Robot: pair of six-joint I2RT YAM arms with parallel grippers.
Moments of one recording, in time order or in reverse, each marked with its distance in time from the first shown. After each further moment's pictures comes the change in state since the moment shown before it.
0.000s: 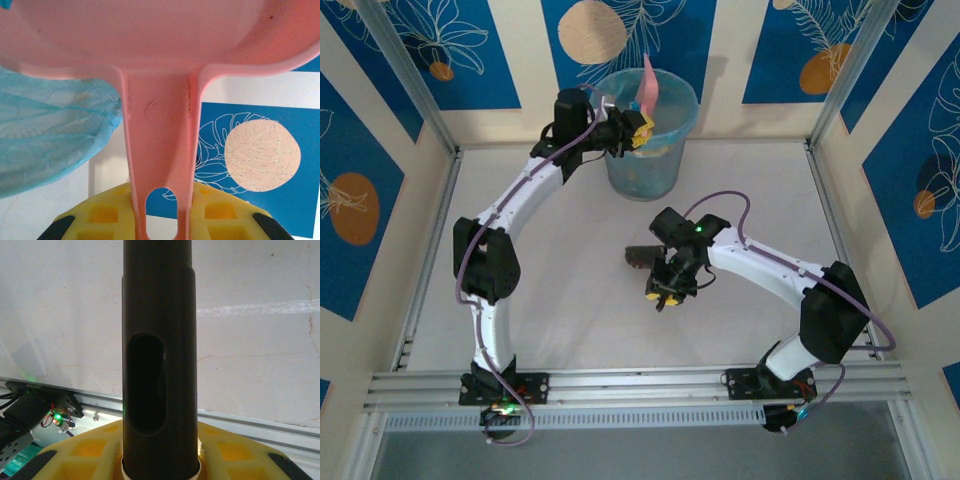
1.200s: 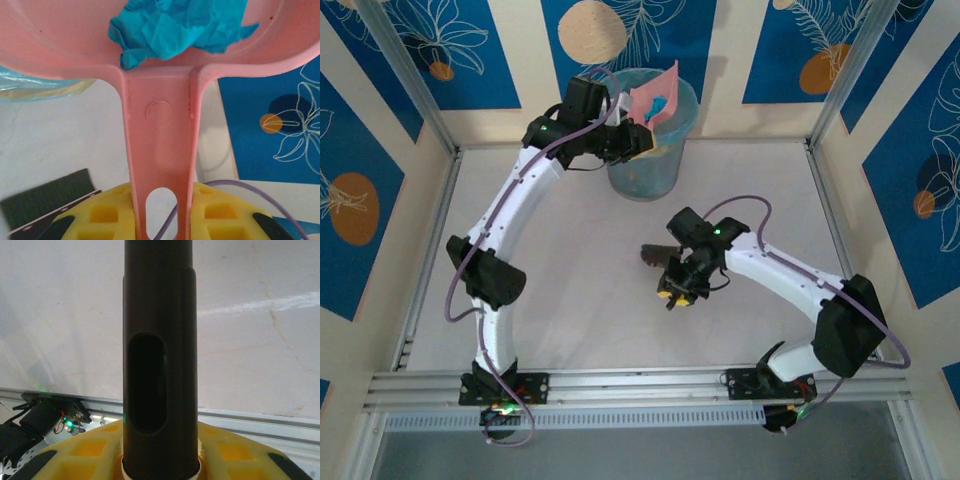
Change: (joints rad) left arm -0.113 -0.009 0.414 -0.856 -0.235 0.700; right arm -0.061 -0.090 -0.068 0.002 -0.005 0.041
